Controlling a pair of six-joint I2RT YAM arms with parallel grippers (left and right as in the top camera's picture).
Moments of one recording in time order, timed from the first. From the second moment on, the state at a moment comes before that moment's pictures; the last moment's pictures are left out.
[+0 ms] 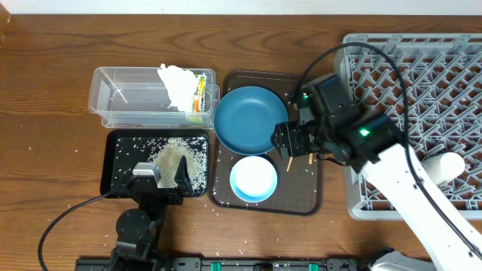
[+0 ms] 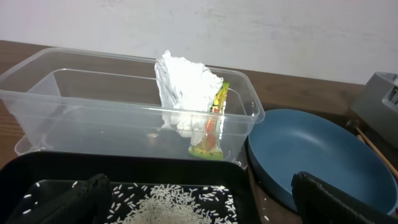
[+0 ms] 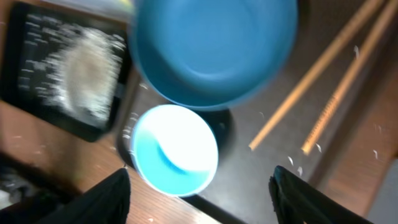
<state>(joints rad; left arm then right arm) -0.19 0.01 0.07 -0.23 -0.09 -0.20 0.54 1.43 1.31 -0.99 -0.19 0.36</state>
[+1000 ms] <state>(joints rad) -0.19 0.01 0.07 -0.23 -0.09 -0.20 0.67 1.78 1.31 -1.15 -0.01 0.40</state>
